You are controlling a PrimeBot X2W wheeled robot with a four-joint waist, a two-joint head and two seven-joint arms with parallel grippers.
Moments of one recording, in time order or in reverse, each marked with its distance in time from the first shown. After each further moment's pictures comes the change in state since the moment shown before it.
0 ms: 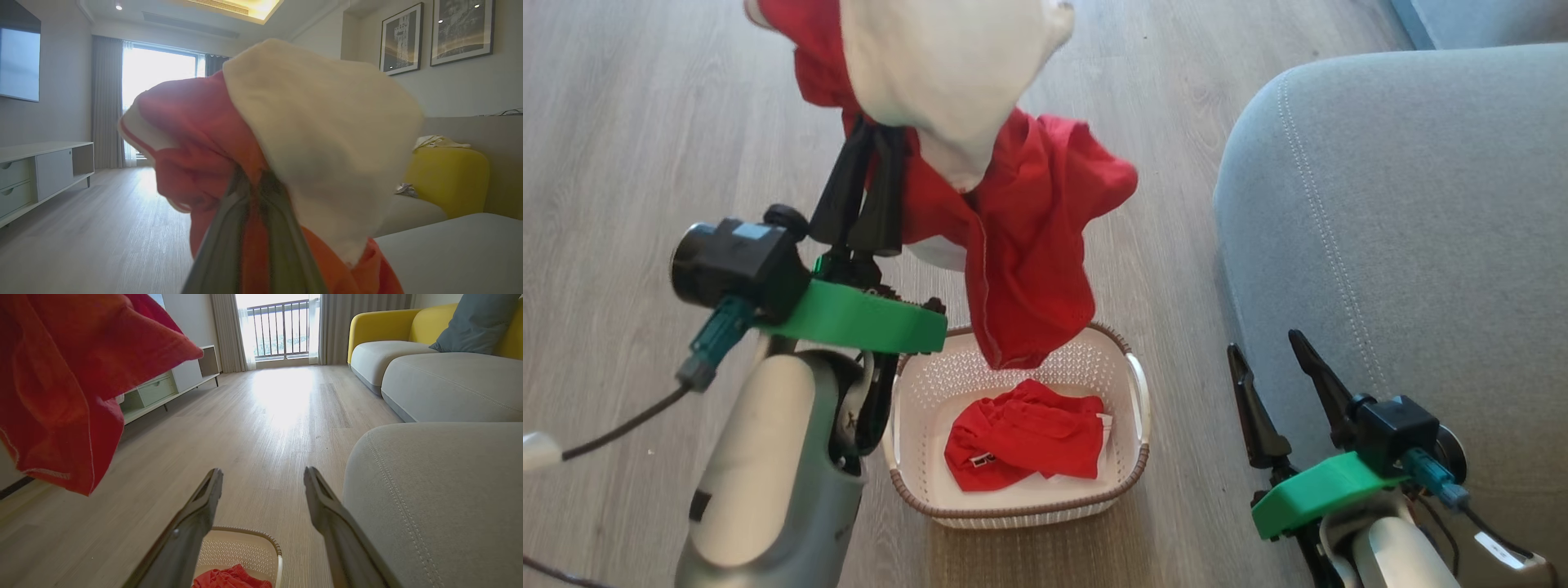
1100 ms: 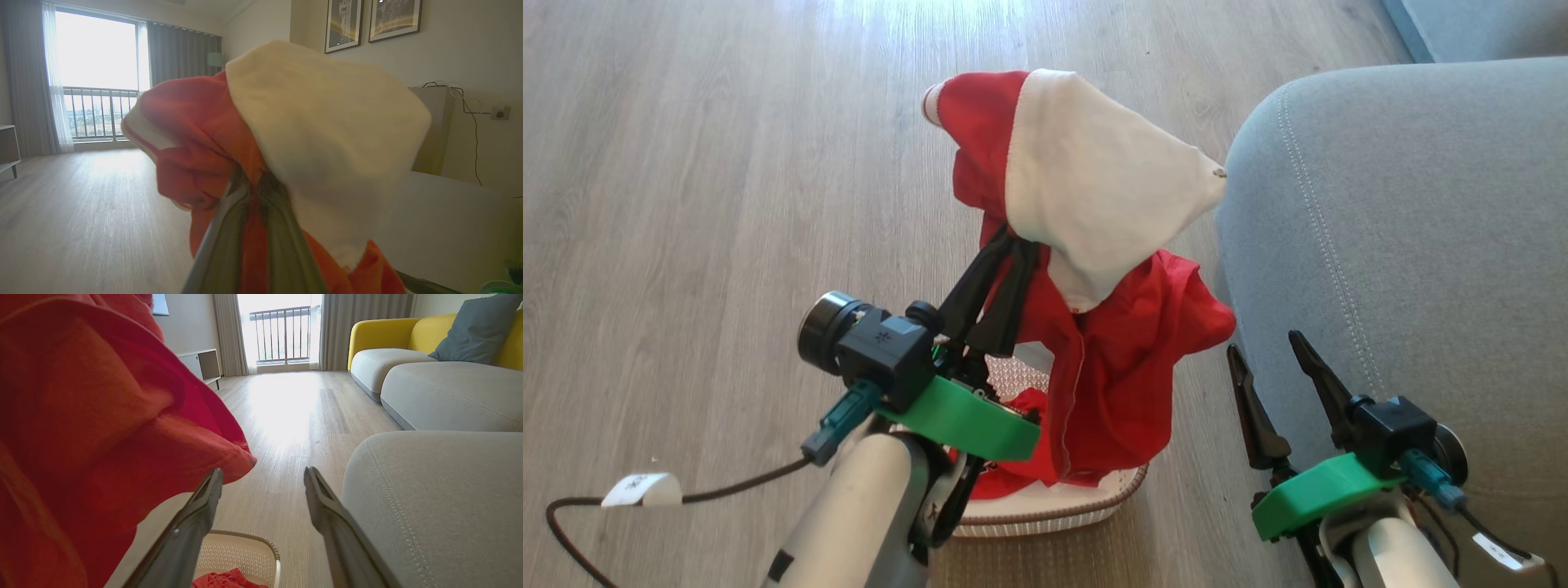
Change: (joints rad) left arm 0.110 0.004 -0.215 -0.041 -0.011 -0.018 -0.007; right arm 0.001 0.000 -0.002 0.001 -0.015 0.000 0.000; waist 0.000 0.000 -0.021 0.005
